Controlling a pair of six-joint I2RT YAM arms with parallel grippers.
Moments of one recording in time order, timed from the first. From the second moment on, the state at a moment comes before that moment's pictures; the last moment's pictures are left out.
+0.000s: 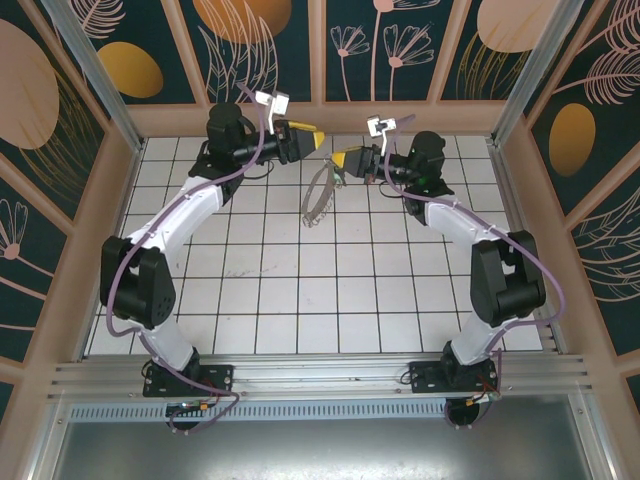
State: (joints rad) left arm -0.36 1.75 1.48 0.22 0.90 -0.51; right arm 0.31 1.69 1.16 0.65 -1.05 0.72
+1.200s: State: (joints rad) left arm -0.34 1.83 1.44 0.34 1.12 -0.58; right arm 0.31 1.72 1.20 0.72 -1.10 0.81
